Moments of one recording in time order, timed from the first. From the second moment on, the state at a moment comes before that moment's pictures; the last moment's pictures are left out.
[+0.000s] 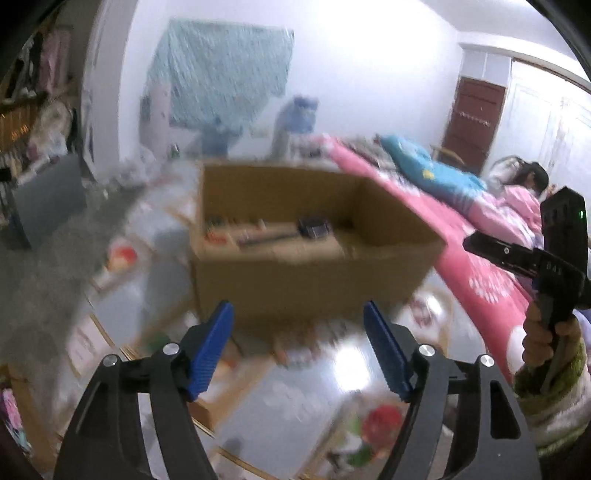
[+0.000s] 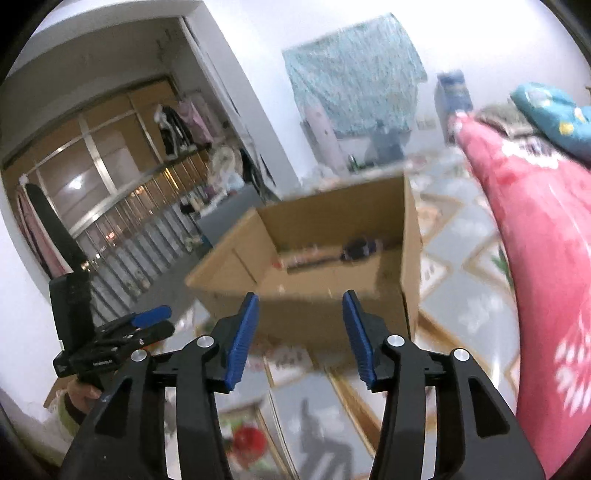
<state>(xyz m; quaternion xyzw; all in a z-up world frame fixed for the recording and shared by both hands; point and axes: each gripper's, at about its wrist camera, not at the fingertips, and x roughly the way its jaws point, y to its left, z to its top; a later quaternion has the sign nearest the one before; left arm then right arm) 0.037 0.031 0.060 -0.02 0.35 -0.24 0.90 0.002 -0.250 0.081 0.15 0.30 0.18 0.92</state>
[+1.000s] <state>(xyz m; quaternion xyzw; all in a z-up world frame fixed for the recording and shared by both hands) 0.052 -0.052 -0.018 0.08 0.49 -0.22 0.84 0.000 -0.262 -0.009 0.19 0.45 0.11 0.87</state>
